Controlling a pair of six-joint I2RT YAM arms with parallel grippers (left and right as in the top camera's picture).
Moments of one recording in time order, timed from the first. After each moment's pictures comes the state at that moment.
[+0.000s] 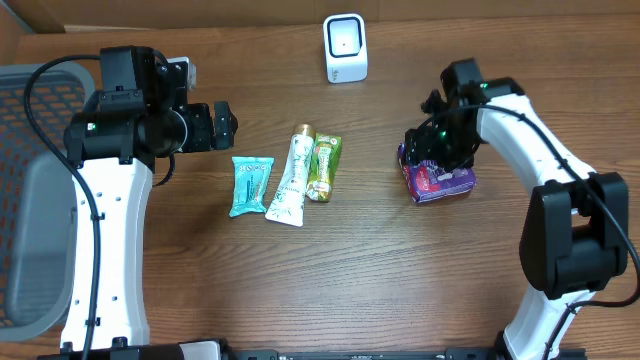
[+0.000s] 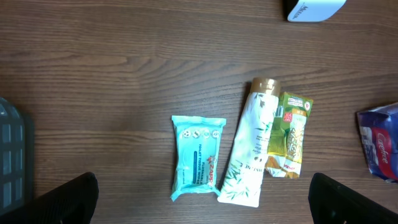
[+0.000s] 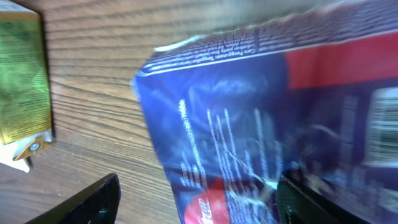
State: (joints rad) left arm 0.07 1.50 1.57 -1.09 0.16 -0.04; right arm 0.18 1.99 1.53 -1.03 -0.30 0.13
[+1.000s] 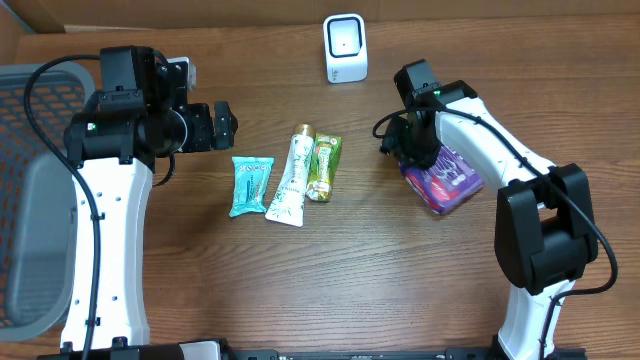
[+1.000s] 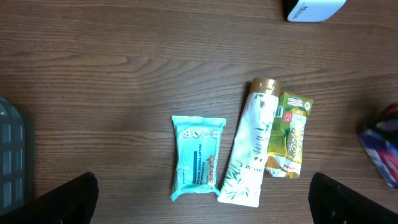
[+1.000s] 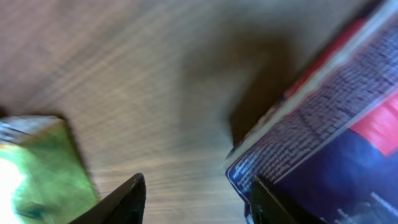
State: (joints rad) left arm 0.07 1.50 1.57 -1.09 0.16 -0.04; right arm 0.34 2.05 1.57 -0.94 -0.14 0.71
